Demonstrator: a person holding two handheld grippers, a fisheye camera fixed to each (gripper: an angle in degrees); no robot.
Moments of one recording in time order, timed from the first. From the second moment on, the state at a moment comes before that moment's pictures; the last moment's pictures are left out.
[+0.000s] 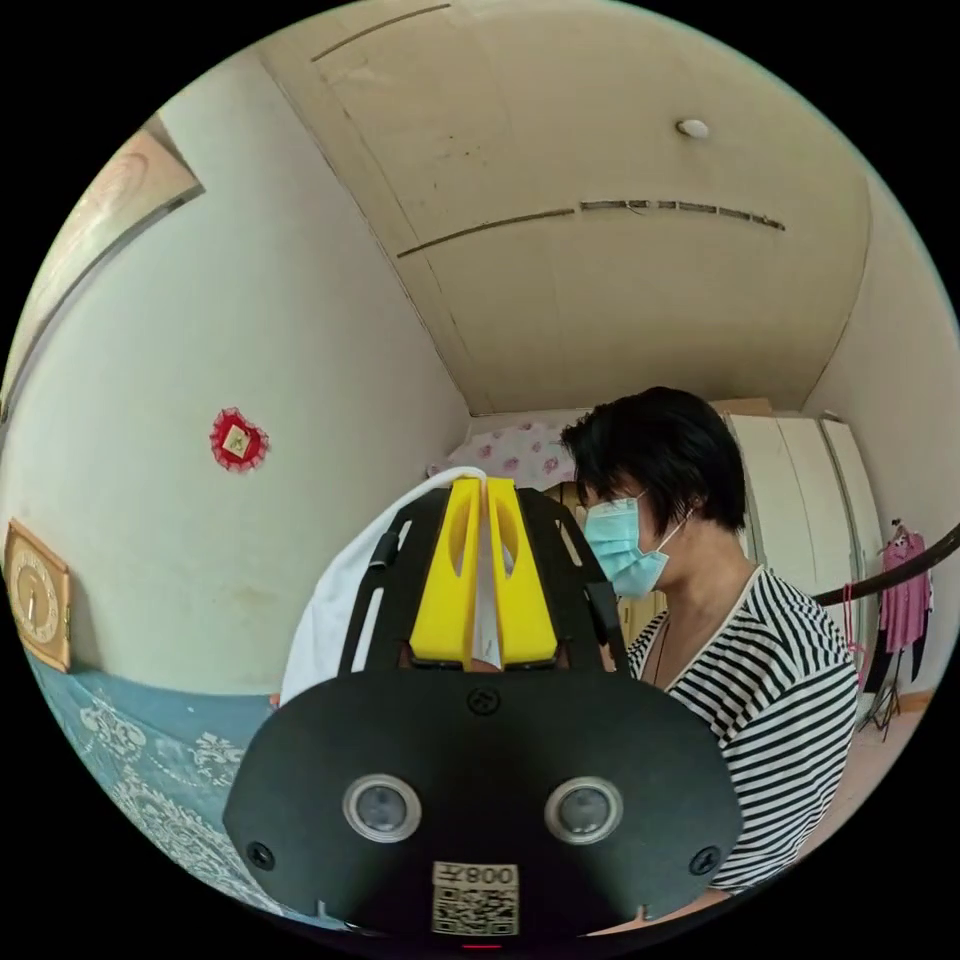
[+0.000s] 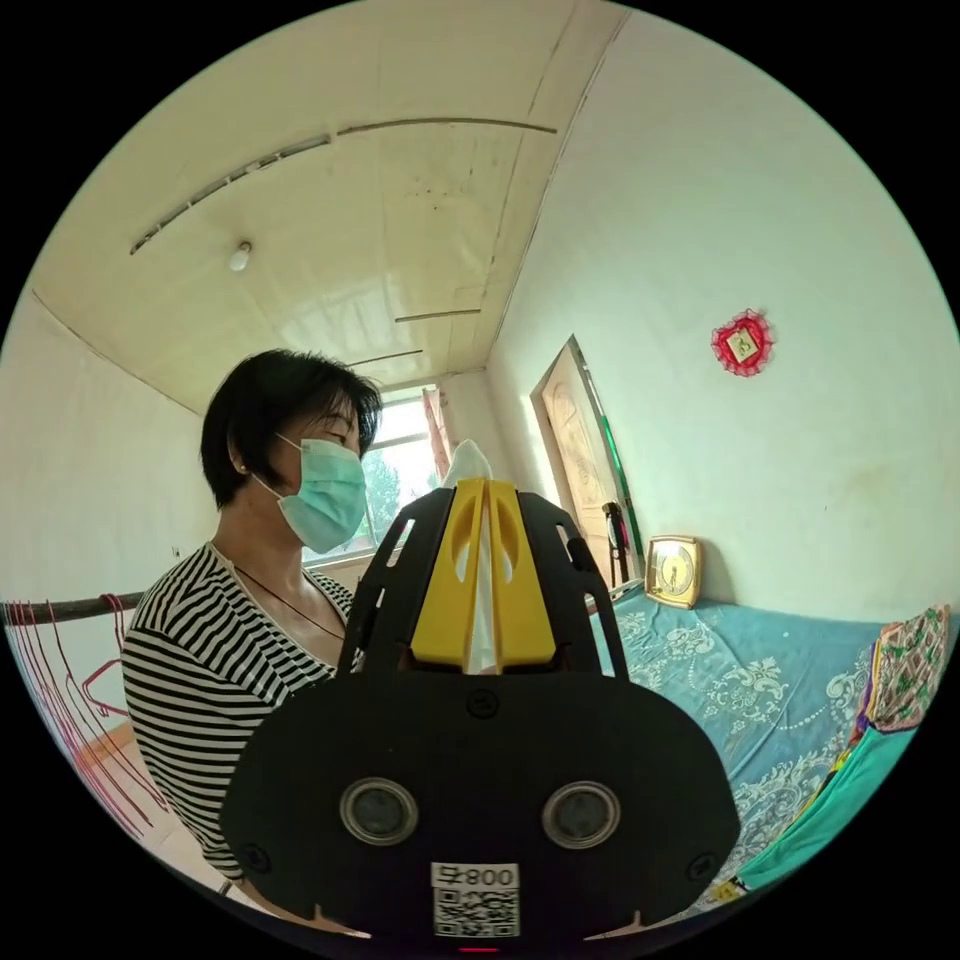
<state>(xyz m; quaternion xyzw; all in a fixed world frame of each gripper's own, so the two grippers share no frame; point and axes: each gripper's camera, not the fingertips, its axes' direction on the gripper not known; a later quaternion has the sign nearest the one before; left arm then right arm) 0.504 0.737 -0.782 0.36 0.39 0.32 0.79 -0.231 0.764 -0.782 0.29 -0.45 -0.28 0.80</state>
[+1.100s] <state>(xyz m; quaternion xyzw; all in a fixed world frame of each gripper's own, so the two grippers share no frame) 0.167 0.217 -0.341 0.02 0.09 -0.12 0.99 -0.166 0.191 -0.168 -0.07 -0.20 0.06 0.98</state>
